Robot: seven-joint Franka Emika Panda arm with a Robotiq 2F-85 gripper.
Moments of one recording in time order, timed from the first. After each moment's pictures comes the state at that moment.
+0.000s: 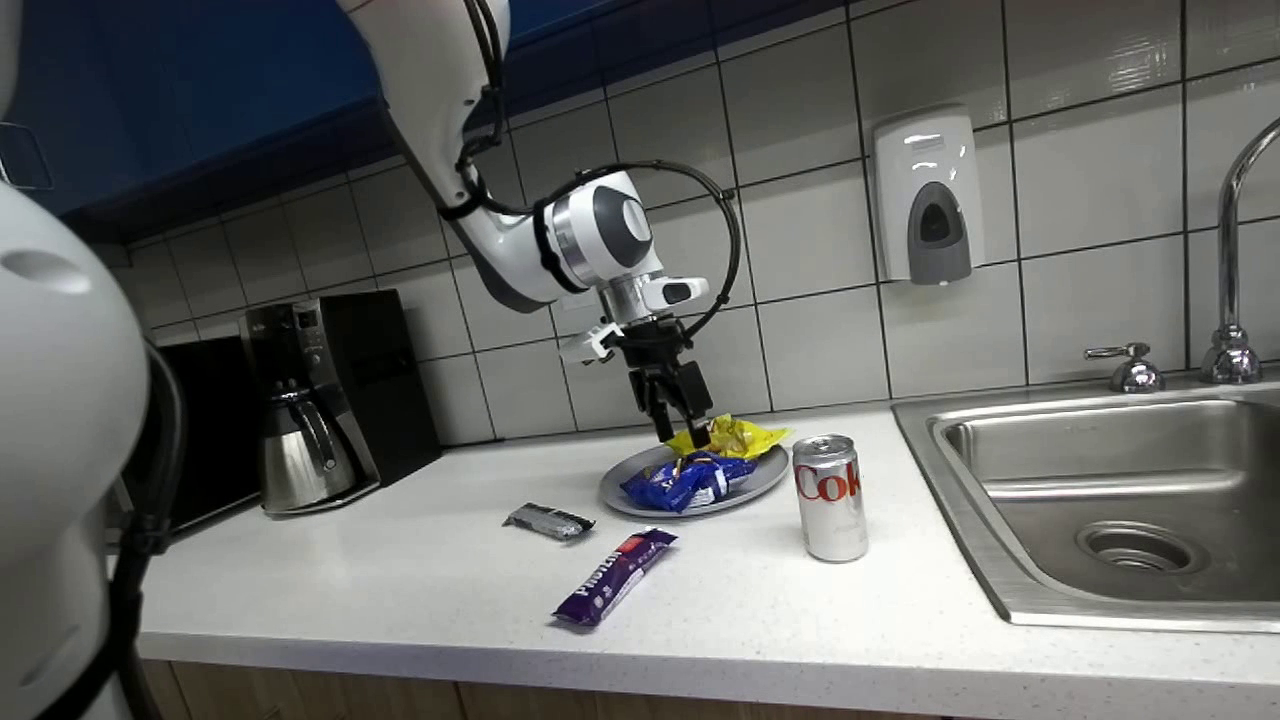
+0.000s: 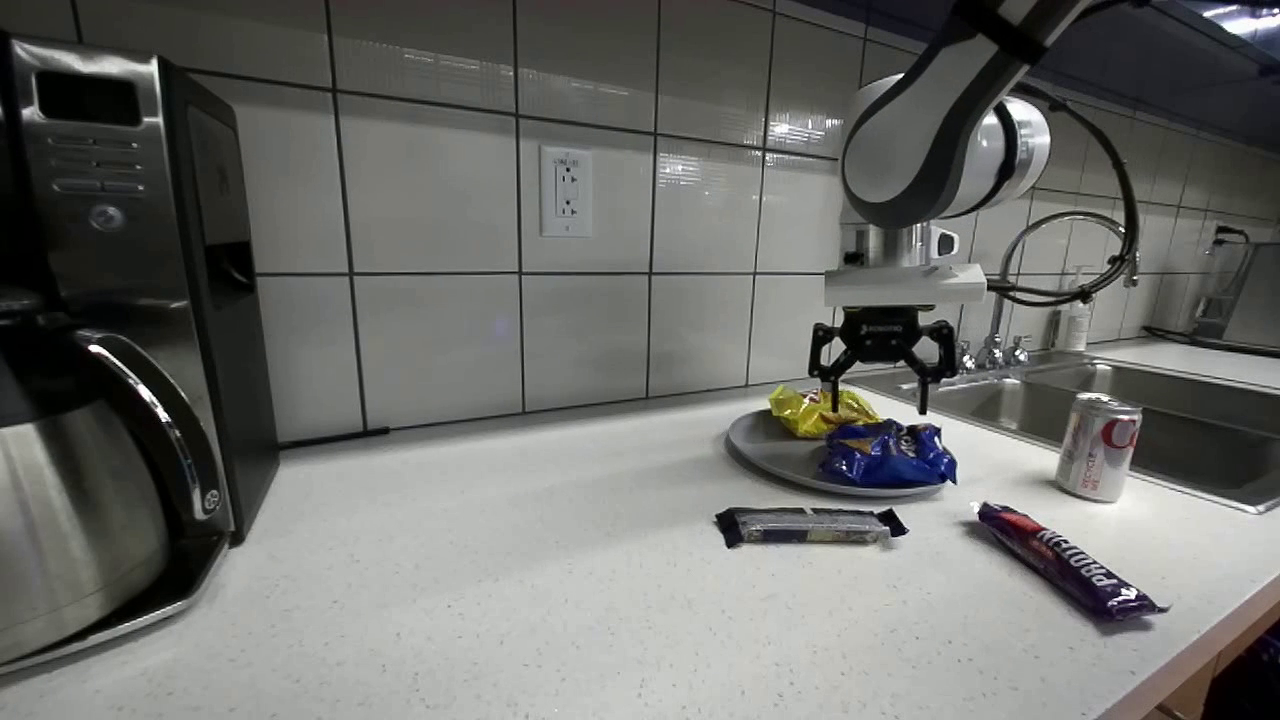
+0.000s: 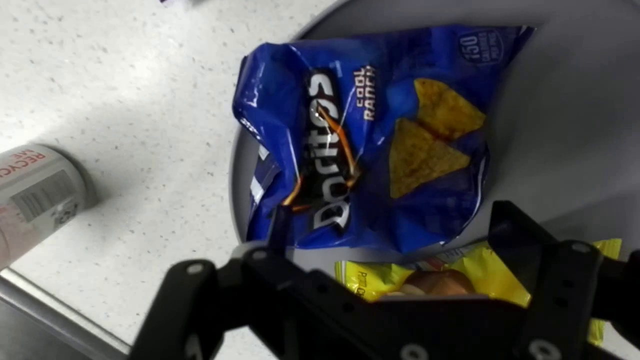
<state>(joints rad) 0.03 0.32 -0.12 -2.09 -0.17 2.43 0.74</state>
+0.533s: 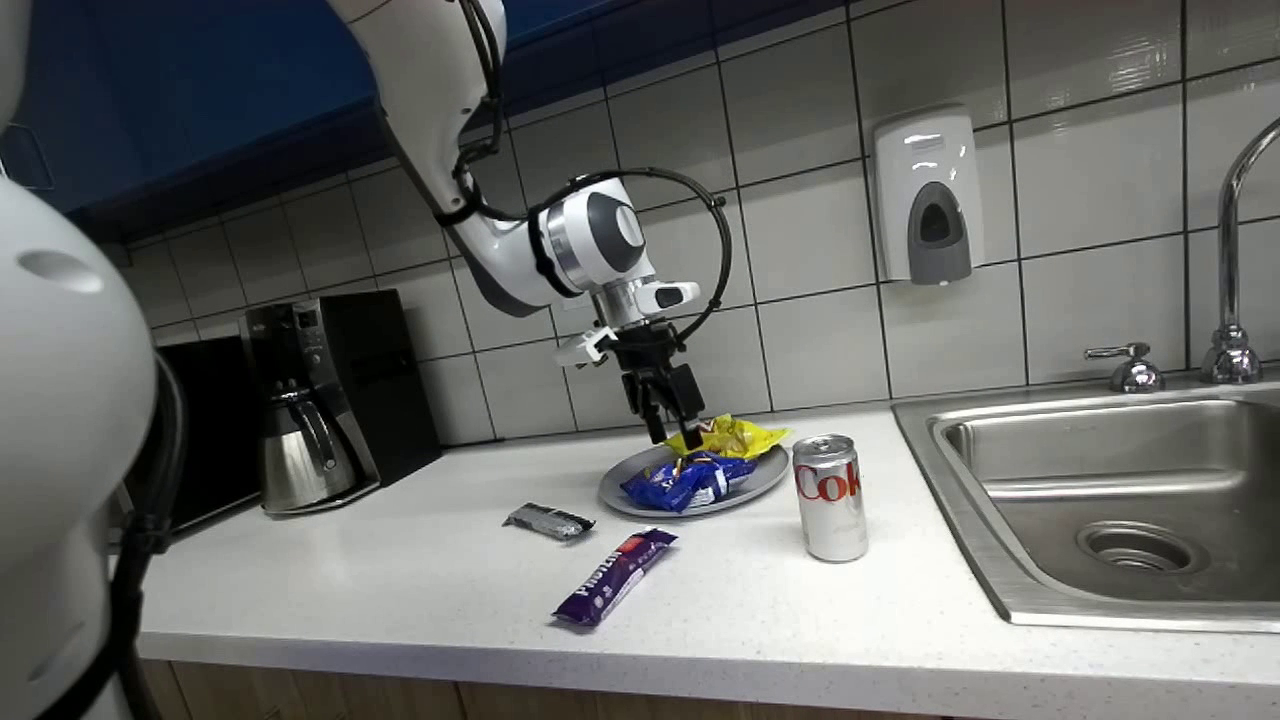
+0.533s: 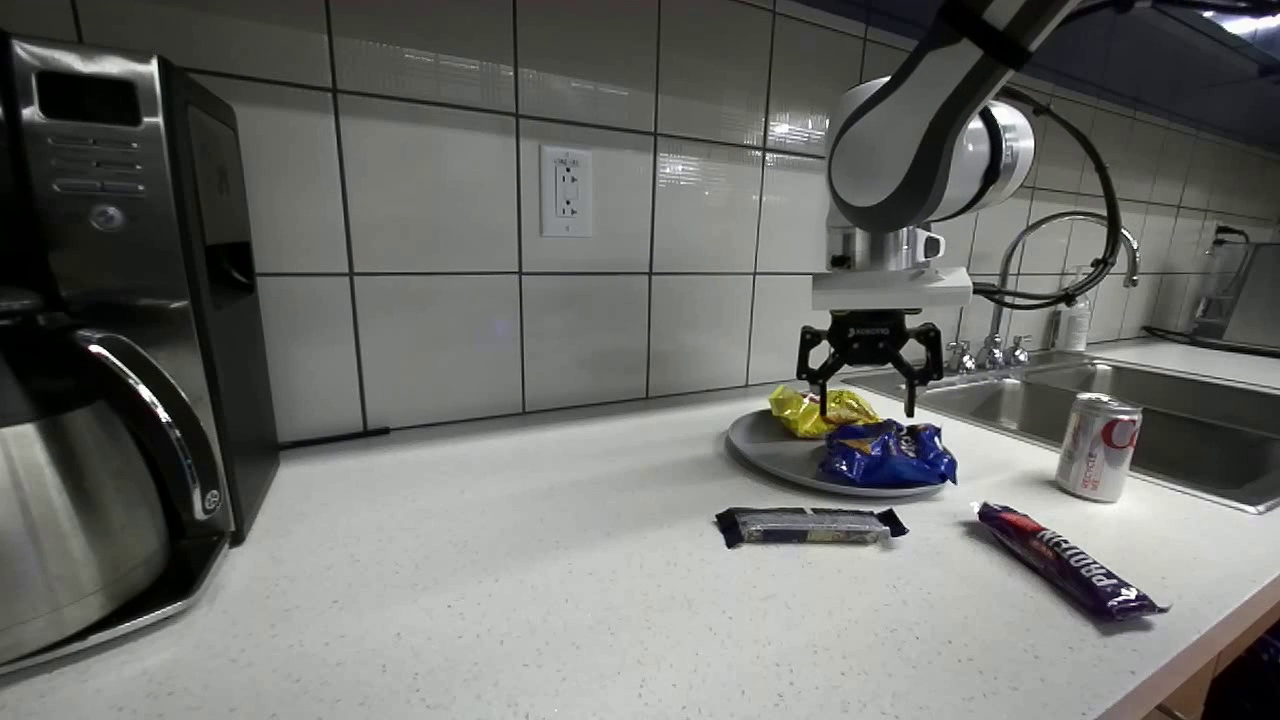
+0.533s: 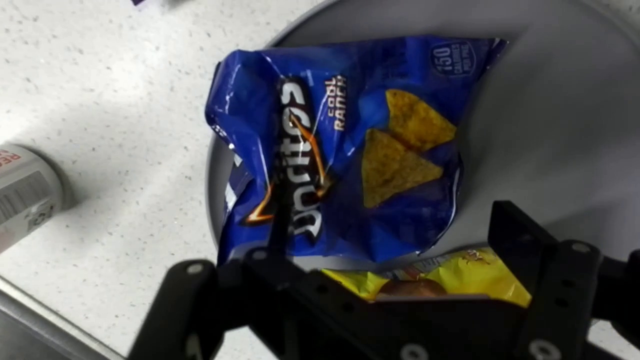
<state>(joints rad) 0.05 0.34 -0.12 -2.08 -0.17 2.43 0.75</state>
